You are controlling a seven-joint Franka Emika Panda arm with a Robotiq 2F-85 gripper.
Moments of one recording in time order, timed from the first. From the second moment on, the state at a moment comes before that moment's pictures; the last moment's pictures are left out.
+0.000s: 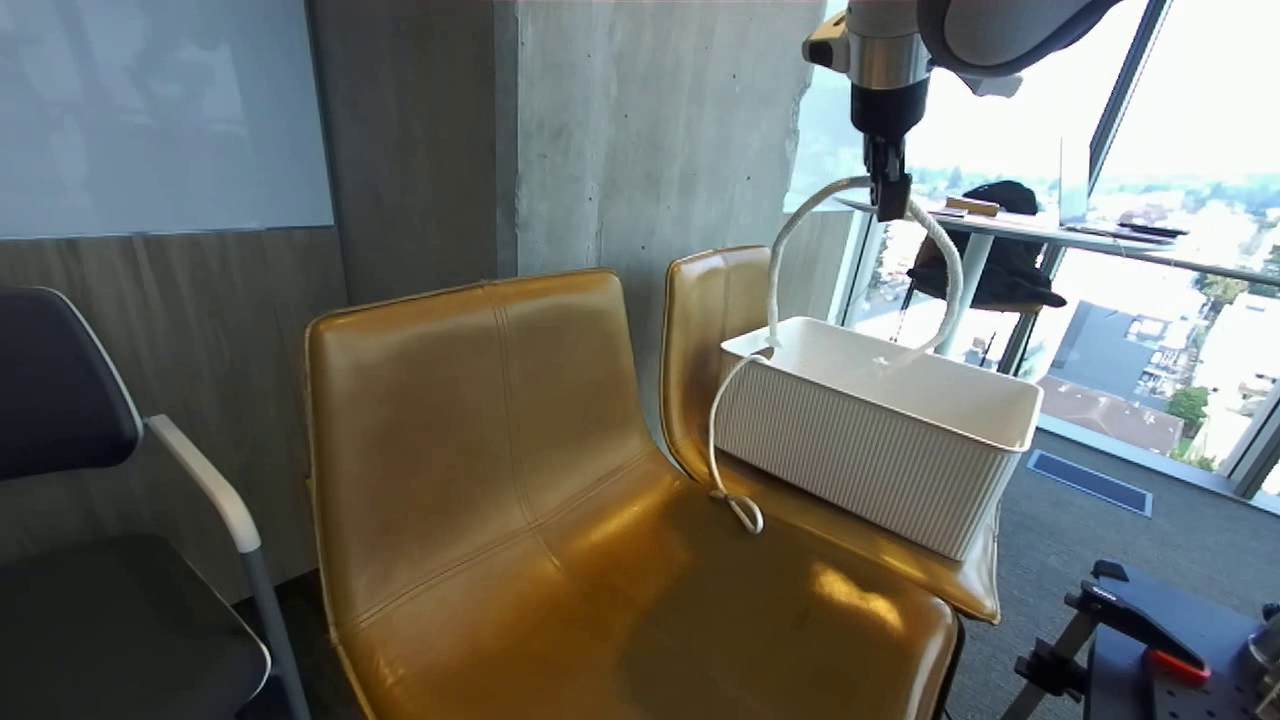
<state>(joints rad) -0.06 0.40 -0.07 -1.57 -0.73 2.06 -0.43</state>
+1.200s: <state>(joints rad) -0.08 0.13 -0.10 -2.05 -0.73 2.28 -0.20</state>
